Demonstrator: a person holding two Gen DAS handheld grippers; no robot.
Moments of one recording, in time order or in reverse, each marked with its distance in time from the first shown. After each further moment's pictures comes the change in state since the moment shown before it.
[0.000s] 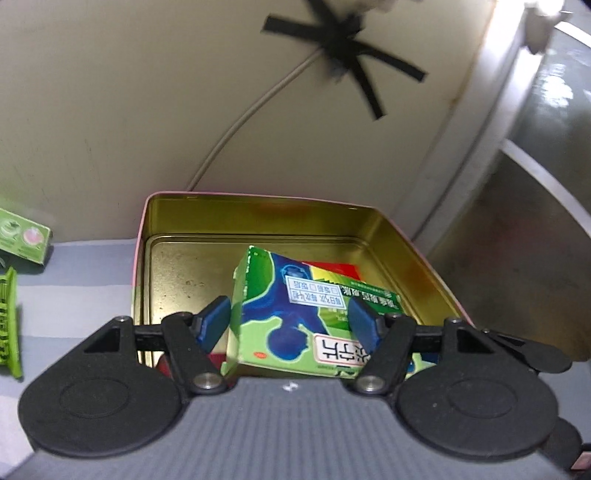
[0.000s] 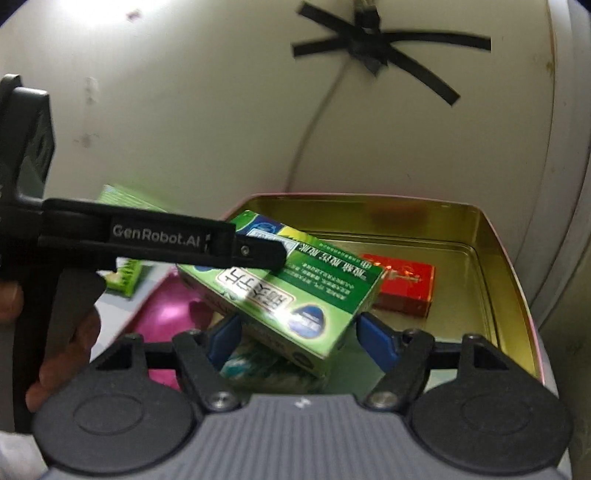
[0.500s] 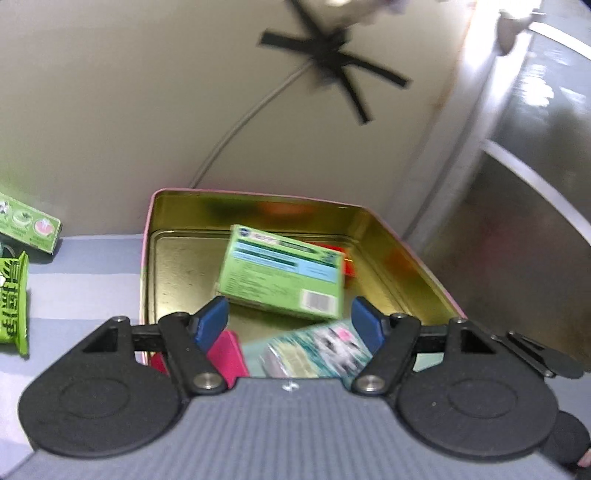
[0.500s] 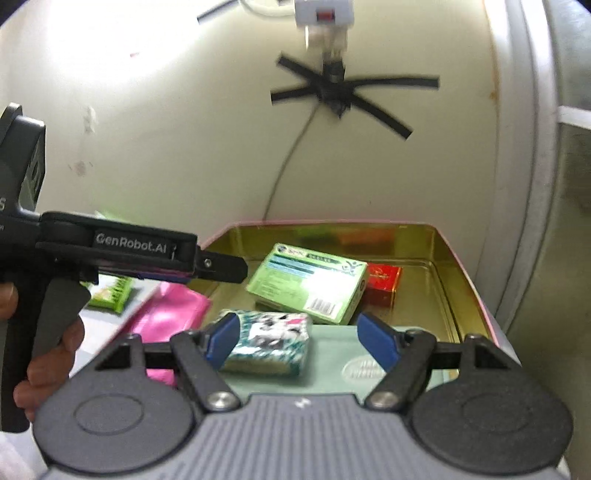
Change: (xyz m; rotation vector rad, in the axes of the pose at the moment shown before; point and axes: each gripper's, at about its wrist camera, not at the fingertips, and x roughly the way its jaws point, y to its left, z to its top) left arm -0.046 -0.010 -0.031 0.040 -0.069 -0.035; right arm -0.057 0.011 -0.052 0.035 -0.204 -0.074
